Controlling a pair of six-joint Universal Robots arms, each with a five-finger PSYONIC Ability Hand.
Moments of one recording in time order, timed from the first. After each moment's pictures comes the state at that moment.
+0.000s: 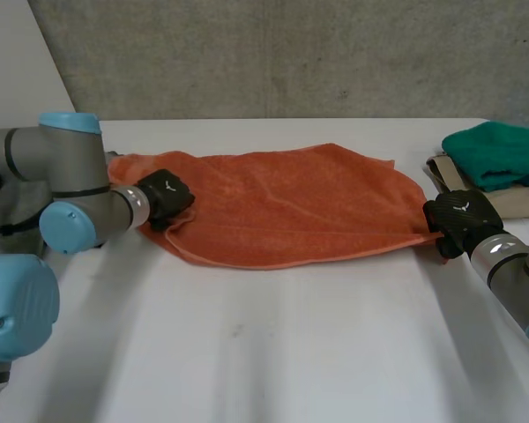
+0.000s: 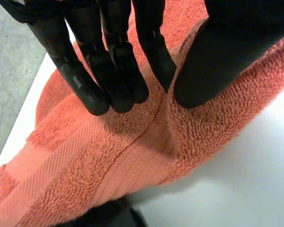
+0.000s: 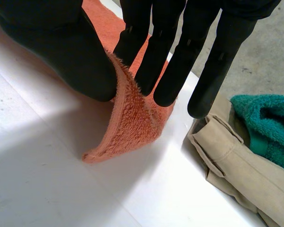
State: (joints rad) left arm 4.44 -2.67 -0.51 2.63 -1.31 4.09; right arm 1.67 -1.05 1.66 -0.31 1.32 2.63; left_hand 1.14 1.19 1.19 1.19 0.99; right_hand 1.13 1.18 1.19 1.20 1.02
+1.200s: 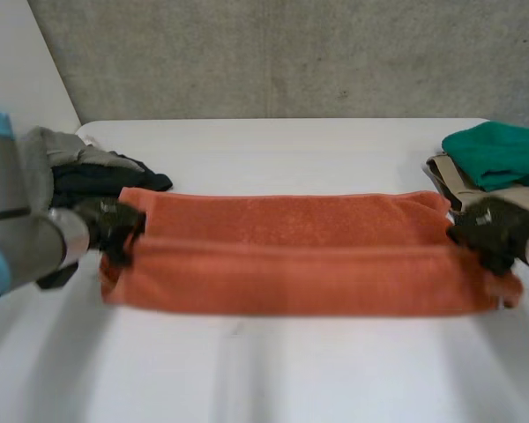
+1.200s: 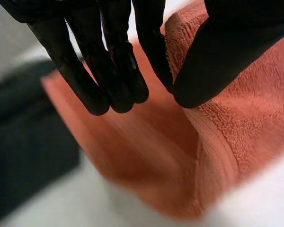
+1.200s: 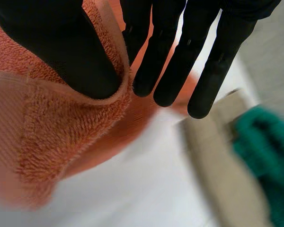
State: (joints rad) left arm 4.52 -2.07 -1.32 2.80 -1.42 3.59; right arm 1.52 -1.13 1.49 0.24 1.11 2.05; left_hand 1.14 1.20 1.19 1.19 0.99; right_hand 1.13 1.18 1.19 1.20 1.02
